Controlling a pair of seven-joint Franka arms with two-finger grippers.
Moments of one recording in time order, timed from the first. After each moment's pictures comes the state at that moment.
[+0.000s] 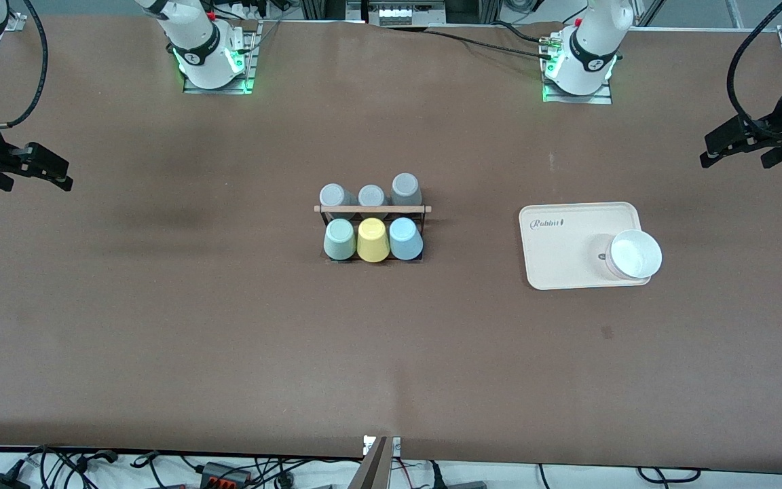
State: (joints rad) left arm 0.07 -0.01 -0.06 -1.56 -0.03 1.54 -0.02; right arm -0.04 0.01 0.01 -1.68 -0.02 1.72 -0.05
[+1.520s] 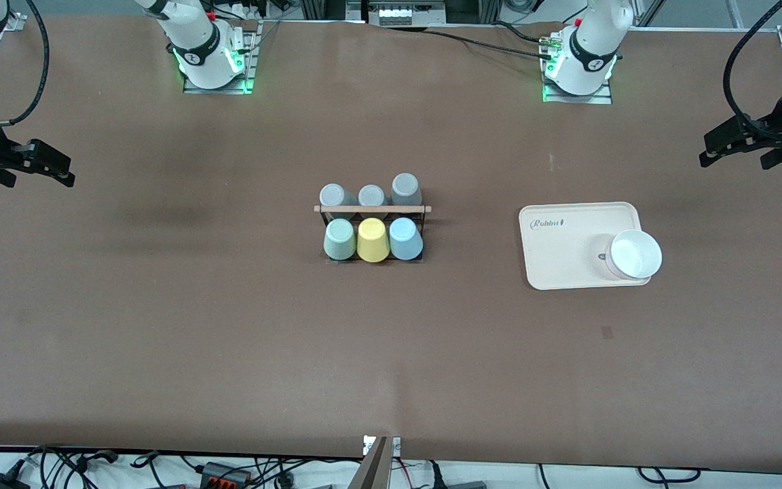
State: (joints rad) left arm 0.07 -0.01 -0.06 -1.56 -0.03 1.53 0.01; right arm -0.02 0.00 -0.01 -1.68 -0.02 1.69 -0.05
